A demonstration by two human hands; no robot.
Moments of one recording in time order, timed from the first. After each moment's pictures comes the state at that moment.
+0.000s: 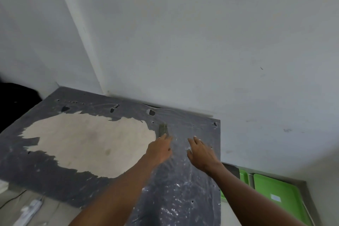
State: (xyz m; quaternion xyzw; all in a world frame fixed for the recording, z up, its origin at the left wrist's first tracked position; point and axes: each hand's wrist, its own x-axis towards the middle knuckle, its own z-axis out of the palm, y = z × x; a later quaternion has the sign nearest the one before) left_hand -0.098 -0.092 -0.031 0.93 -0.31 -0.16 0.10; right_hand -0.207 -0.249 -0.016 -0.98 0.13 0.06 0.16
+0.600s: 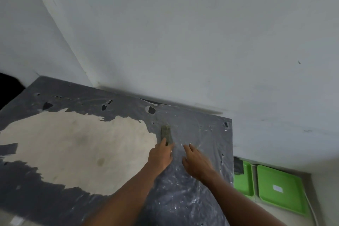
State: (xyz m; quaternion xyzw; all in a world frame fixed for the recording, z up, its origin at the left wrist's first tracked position) left_hand -0.020 -0.116 -0.111 0.93 -0.30 -0.22 0.09; right_hand -0.115 -0.248 -0.089 -0.95 0.16 0.15 0.21
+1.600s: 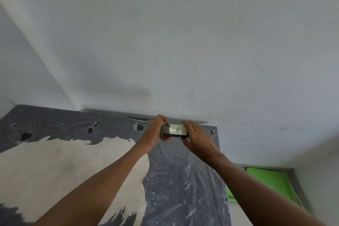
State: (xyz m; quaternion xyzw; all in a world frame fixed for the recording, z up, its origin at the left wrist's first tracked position) left_hand 0.050 -0.148 0.011 0.67 -0.20 -0.35 0.62; right_hand -0.085 -0.301 0.013 -0.98 0.09 -0.11 0.15
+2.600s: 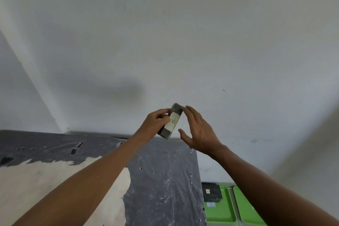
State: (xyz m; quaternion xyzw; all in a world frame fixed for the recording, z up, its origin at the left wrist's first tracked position) left_hand -0.006 -0.205 0.124 0.70 -0.31 -0.26 0.59; right_hand -0.156 -0.349 0.121 -0.96 0.06 -0.26 0.10
